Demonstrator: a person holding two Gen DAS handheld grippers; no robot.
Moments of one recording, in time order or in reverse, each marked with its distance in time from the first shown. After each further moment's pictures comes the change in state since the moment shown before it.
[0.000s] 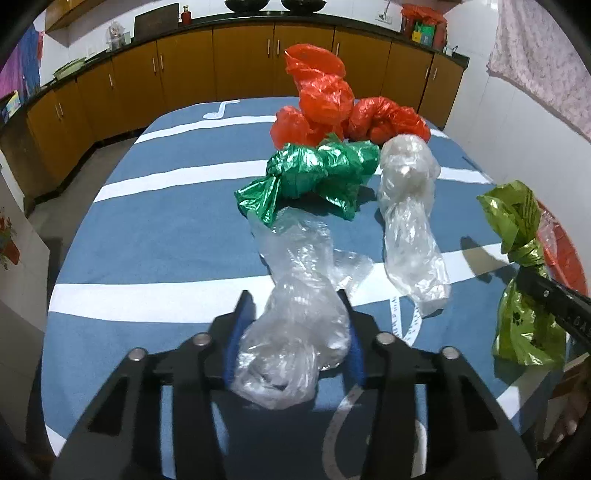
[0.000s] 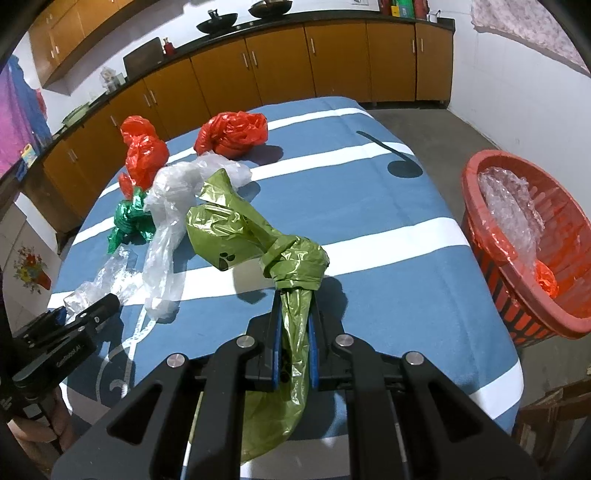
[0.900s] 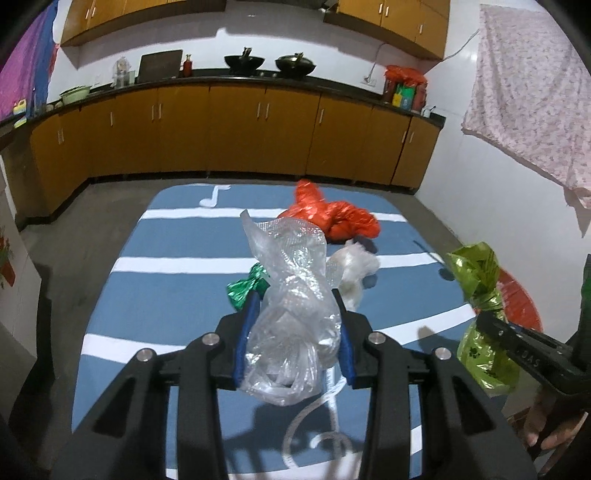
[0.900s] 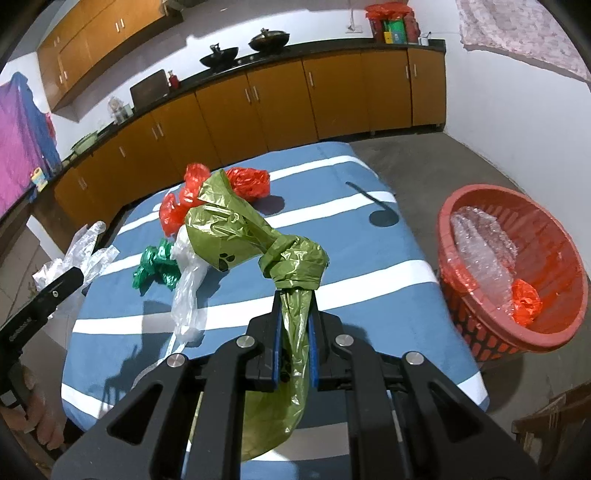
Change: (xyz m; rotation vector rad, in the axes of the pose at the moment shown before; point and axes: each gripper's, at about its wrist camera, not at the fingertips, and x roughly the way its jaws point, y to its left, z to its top) left arm -0.093 -0.010 0.034 -0.029 -0.240 -0.090; right arm -0.052 -0.011 0.013 0.033 -0.121 0.021
